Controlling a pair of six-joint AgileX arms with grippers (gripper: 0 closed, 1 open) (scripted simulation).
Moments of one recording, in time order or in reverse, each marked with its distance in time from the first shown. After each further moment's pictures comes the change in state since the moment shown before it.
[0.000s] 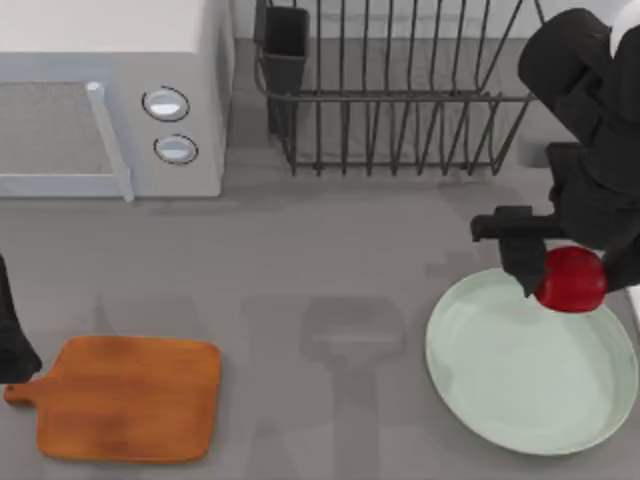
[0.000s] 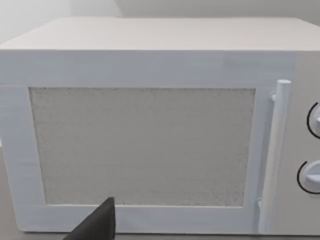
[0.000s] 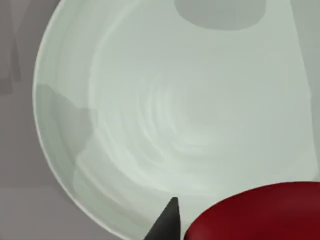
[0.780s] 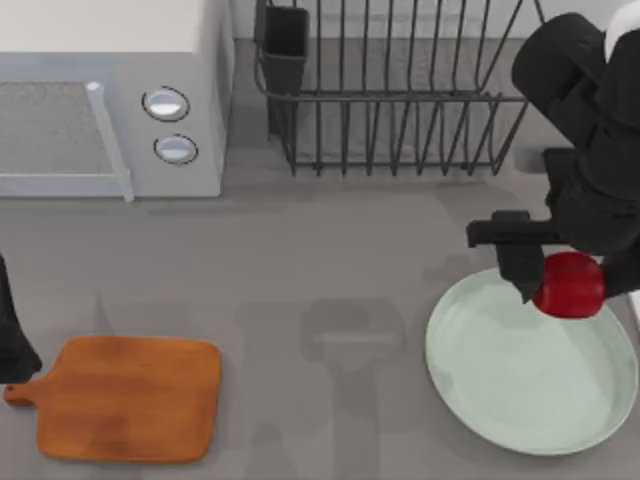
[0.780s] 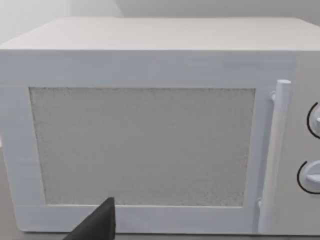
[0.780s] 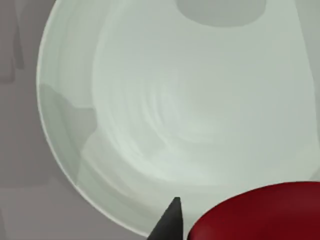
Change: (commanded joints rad) left arm 0.000 0.000 0.000 0.000 0.000 0.000; right arm 0.017 -0.005 -0.002 -0.008 0.000 0.017
